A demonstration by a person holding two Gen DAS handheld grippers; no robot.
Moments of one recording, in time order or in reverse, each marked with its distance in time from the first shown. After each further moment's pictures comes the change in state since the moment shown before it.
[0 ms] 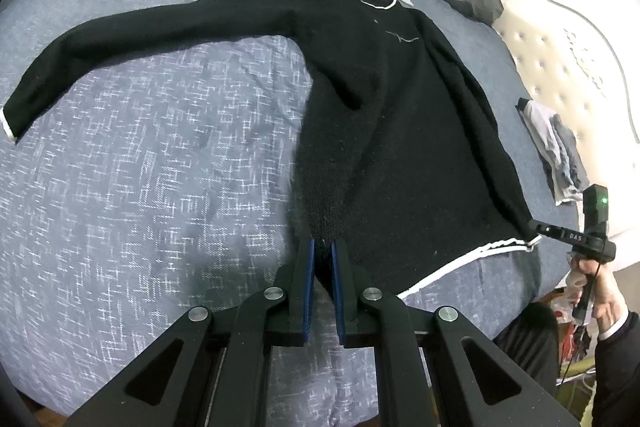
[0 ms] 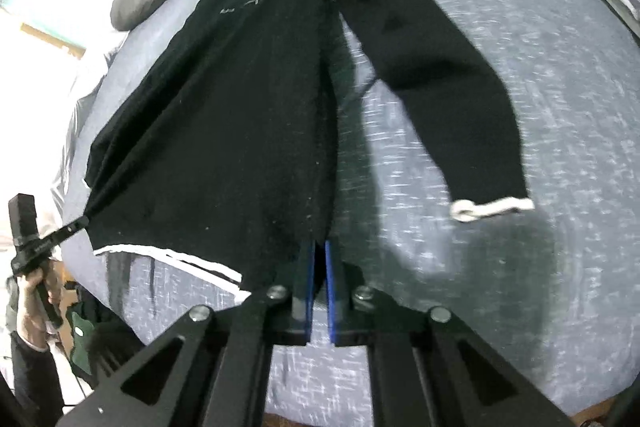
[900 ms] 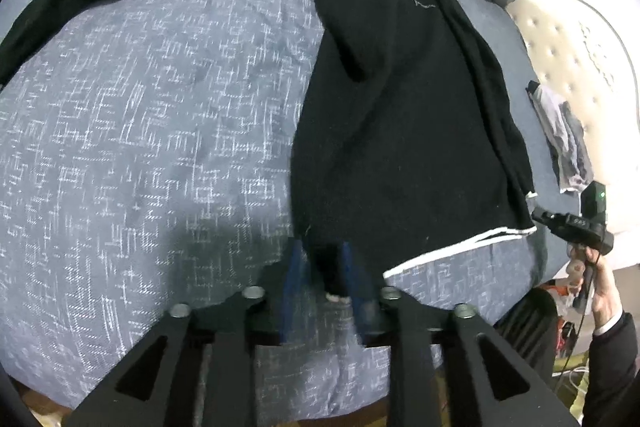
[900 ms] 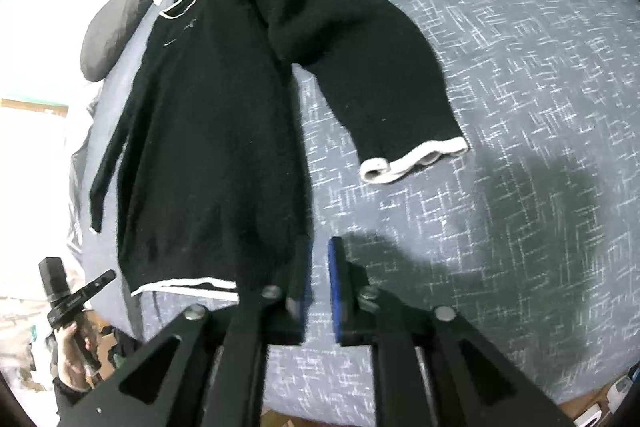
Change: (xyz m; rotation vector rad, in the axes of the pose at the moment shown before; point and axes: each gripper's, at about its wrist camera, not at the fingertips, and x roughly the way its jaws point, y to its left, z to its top) left arm 0.027 0.016 -0.019 -0.045 0.123 -0.015; right arm 0.006 -0.055 -0.012 0.217 0.031 0.061
